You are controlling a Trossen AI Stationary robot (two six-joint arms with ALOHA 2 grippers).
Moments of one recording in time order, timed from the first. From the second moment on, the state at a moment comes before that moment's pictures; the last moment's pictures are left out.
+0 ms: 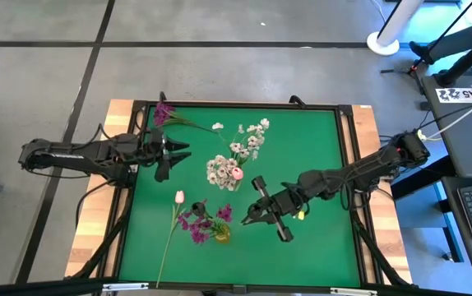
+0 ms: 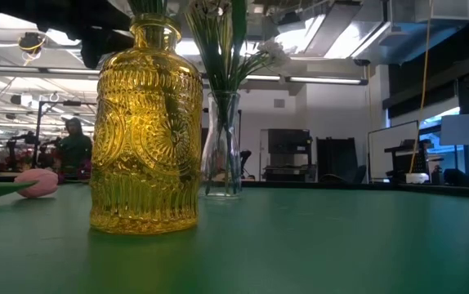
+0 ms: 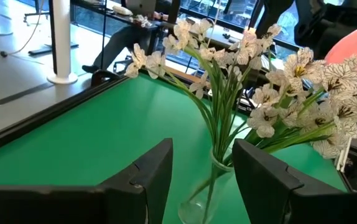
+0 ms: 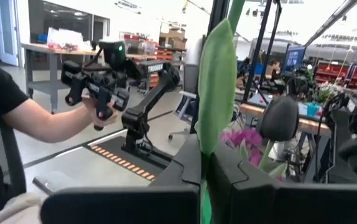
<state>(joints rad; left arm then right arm) 0.02 0.57 0.47 -0.09 -0.26 -0.35 0.36 1.51 1.00 0.65 -0.18 -0.14</state>
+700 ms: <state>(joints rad) 0.02 0.57 0.47 -0.09 -0.25 -0.36 0.36 1.53 1.05 0.55 -0.17 -0.18</state>
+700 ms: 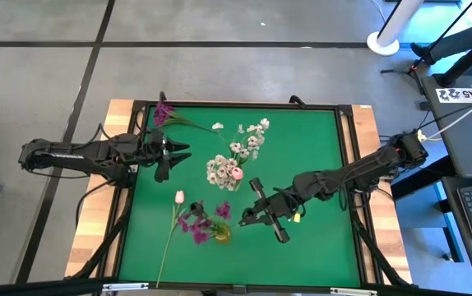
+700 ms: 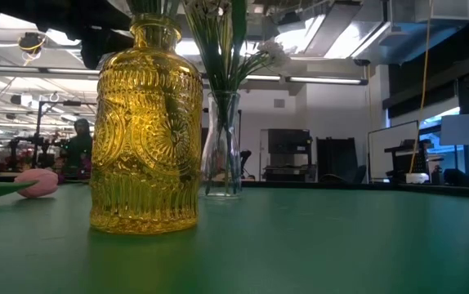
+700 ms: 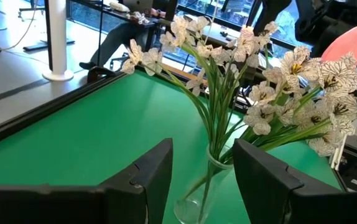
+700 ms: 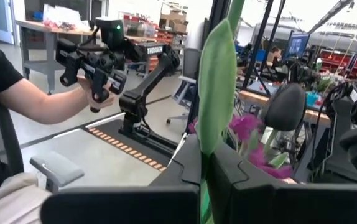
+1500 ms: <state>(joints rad) 0.02 0.57 0.47 -0.09 -0.25 -0.36 0.31 1.67 1.05 0.56 -0.20 0.00</state>
